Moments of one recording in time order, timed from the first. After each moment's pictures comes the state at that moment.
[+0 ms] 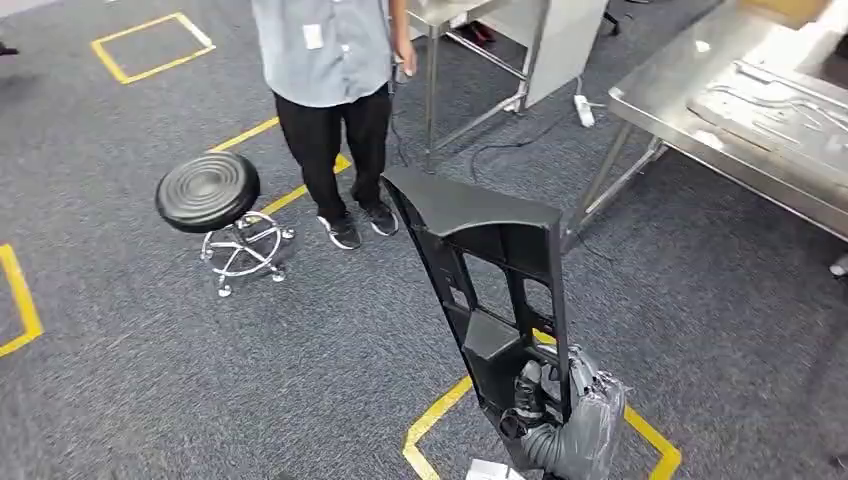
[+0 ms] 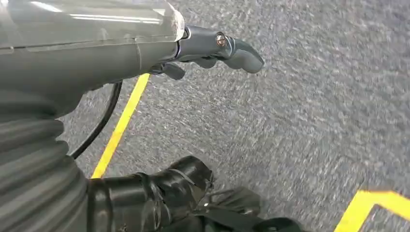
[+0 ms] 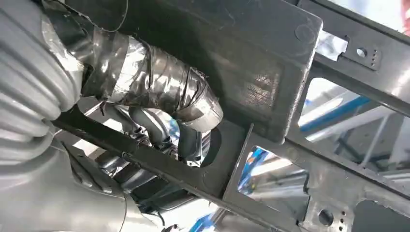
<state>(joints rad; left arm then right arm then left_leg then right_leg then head) -0.06 -0.22 0.83 -0.21 -1.17 0.27 -0.38 0.23 0.18 0.40 -1.68 0.86 -0.70 -0.64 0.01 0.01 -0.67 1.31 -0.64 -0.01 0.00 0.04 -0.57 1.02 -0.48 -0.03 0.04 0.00</state>
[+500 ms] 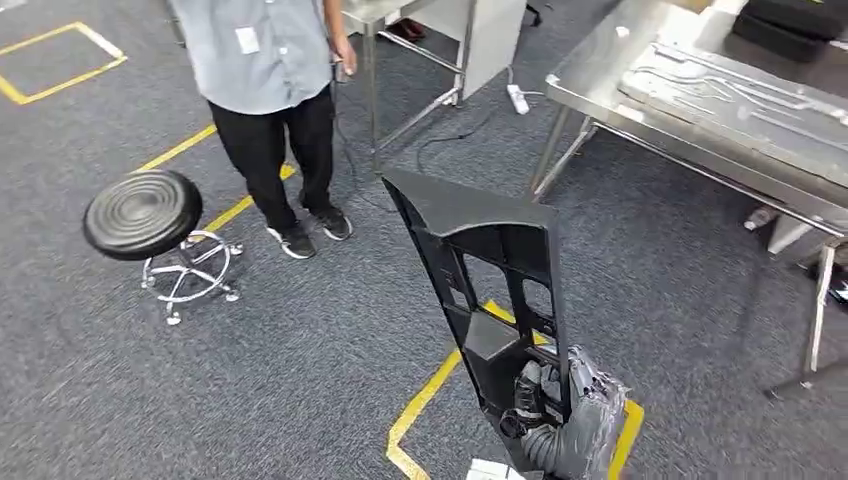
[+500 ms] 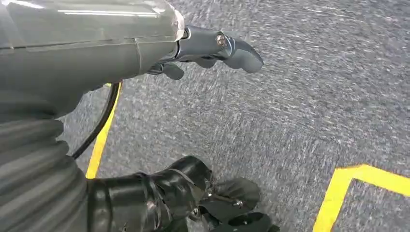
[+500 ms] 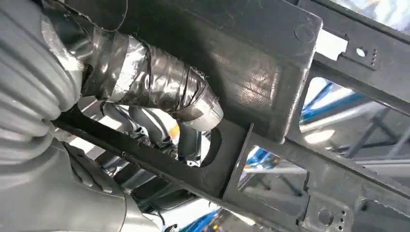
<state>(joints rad) -0.06 -0.22 0.84 -0.21 -1.16 0.23 -0.43 0.23 0.18 0.40 -1.67 0.86 -0.70 -0.64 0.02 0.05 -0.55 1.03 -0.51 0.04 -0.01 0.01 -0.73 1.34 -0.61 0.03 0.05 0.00</state>
